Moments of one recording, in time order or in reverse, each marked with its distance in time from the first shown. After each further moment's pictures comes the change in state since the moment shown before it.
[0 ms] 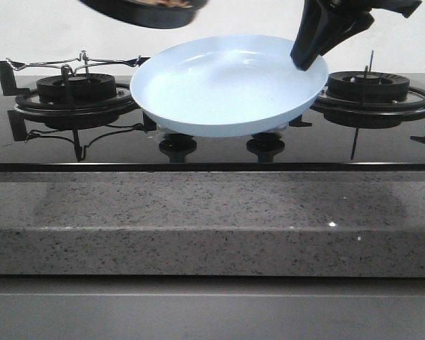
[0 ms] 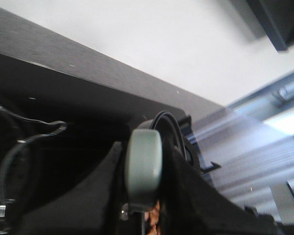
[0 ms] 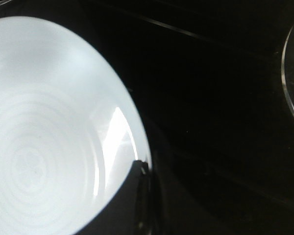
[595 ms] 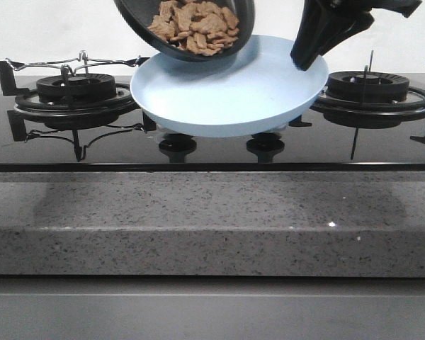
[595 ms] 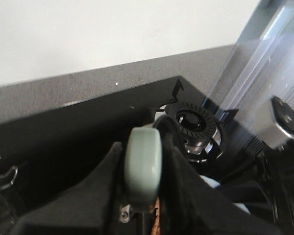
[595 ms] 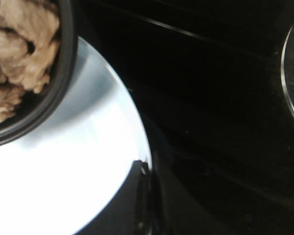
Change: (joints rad) left arm -0.338 -0.120 -0.026 0.335 -0.224 0.183; right arm 0.000 0.000 0.000 0.000 0.000 0.000
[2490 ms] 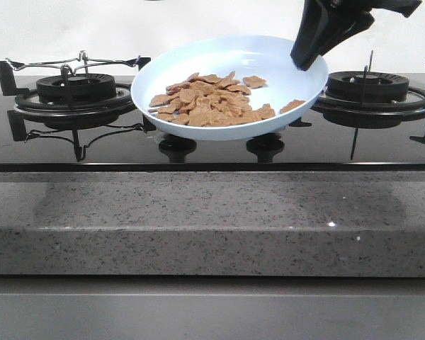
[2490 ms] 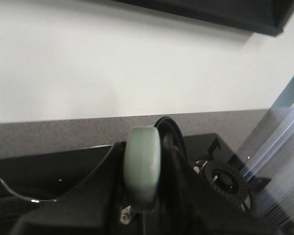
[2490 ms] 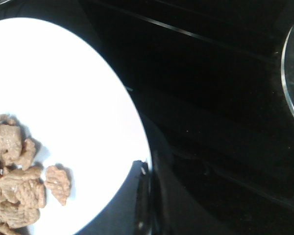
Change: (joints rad) left arm 0.267 -0.008 -0.029 -0.169 0.004 -0.065; right arm 0.000 0.000 0.000 0.000 0.000 -0.002
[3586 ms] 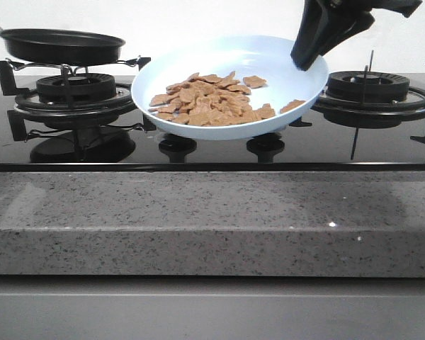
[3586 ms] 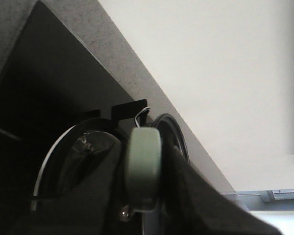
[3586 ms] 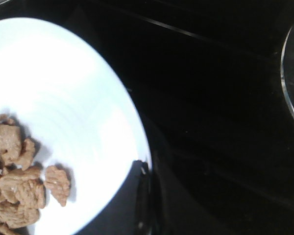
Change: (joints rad) left arm 0.374 0.478 0.000 -0.338 0.265 -0.153; right arm 0.000 0.000 0.000 0.000 0.000 0.000
